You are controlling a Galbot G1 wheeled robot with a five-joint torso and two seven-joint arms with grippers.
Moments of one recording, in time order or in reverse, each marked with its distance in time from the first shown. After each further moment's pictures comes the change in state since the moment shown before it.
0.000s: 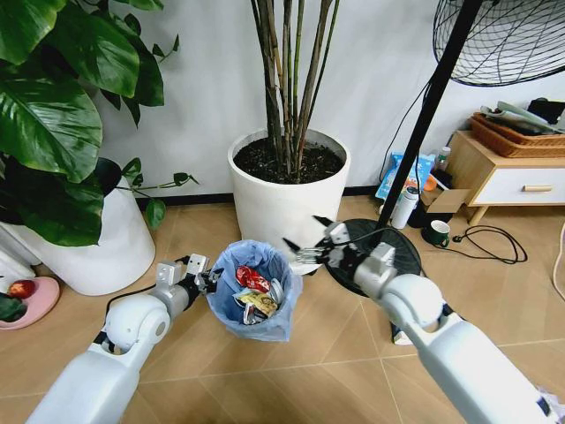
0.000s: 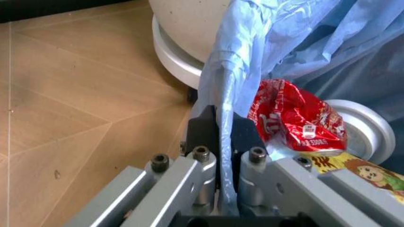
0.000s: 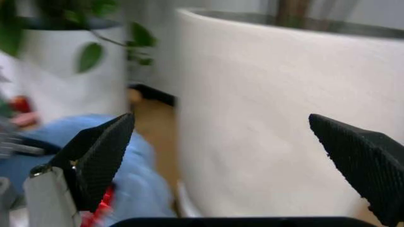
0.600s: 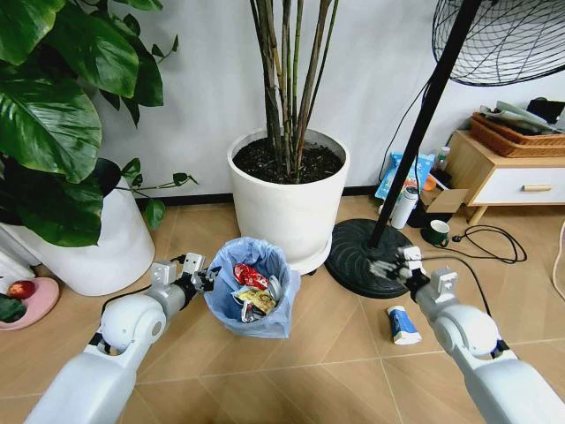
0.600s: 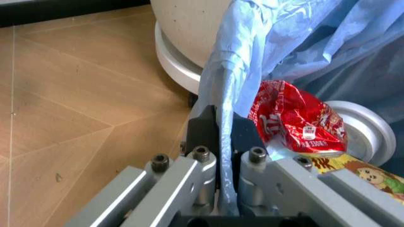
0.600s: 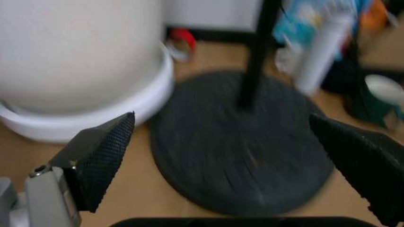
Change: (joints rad) left arm 0.010 -0.003 -0.027 -0.007 -0.006 -0.009 0.015; right arm -0.216 0.035 0.275 -0.230 0.011 -0.019 0.142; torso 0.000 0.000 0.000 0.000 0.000
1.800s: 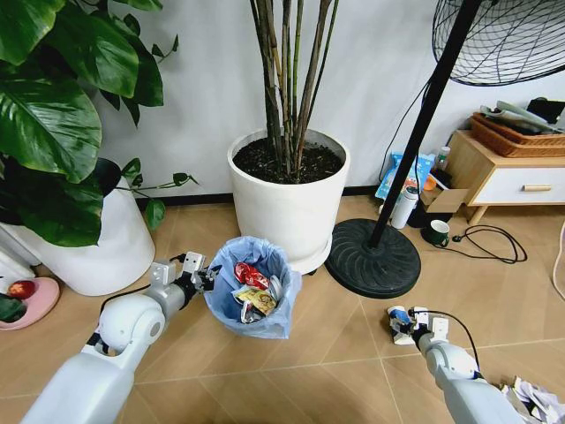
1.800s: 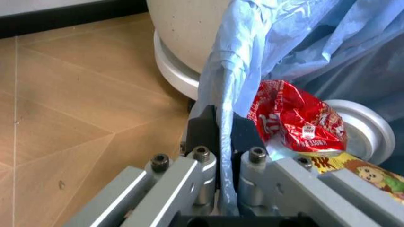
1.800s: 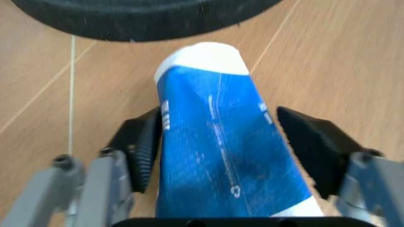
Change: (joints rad) left arm -0.004 0.024 0.006 -0.017 -0.013 -0.008 -0.003; right arm 0.174 0.131 -0.043 -0.614 0.009 -0.026 -0.014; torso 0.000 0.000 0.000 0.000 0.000
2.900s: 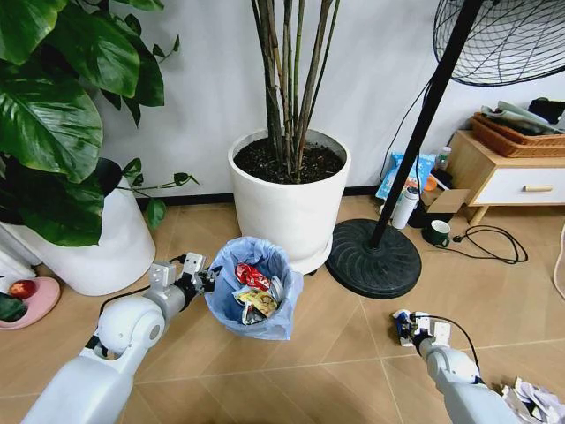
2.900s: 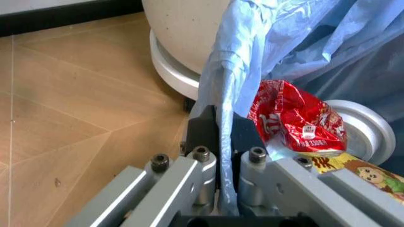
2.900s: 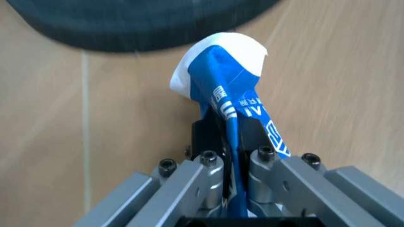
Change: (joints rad) left arm 0.028 -0.005 -0.005 -0.030 0.003 0.005 -0.010; right arm -0.050 0.023 0.085 0.093 0.004 -0.020 -0.020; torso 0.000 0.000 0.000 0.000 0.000
